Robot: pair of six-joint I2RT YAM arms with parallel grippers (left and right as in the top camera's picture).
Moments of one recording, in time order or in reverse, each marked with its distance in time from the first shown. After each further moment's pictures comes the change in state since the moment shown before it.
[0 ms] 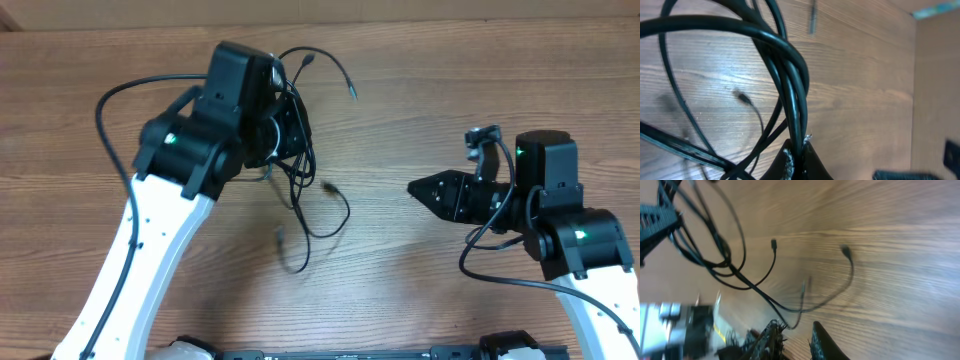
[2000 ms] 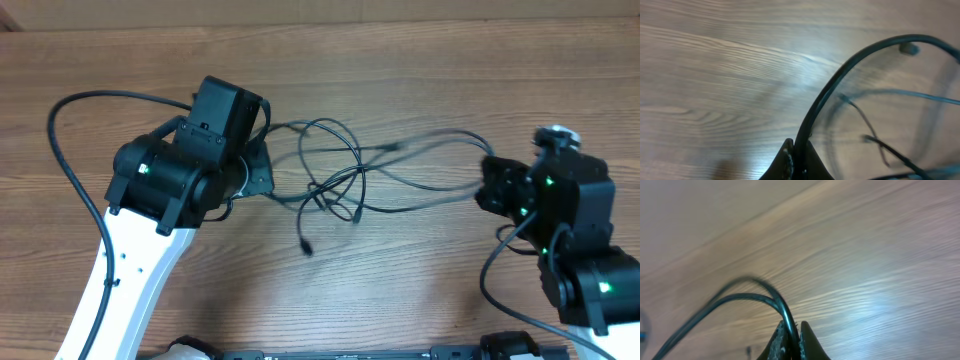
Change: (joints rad) left arm -0.005 -0.080 0.000 -0.329 -0.396 0.047; right arm -0.039 -0.192 -0.030 0.063 0.718 0.114
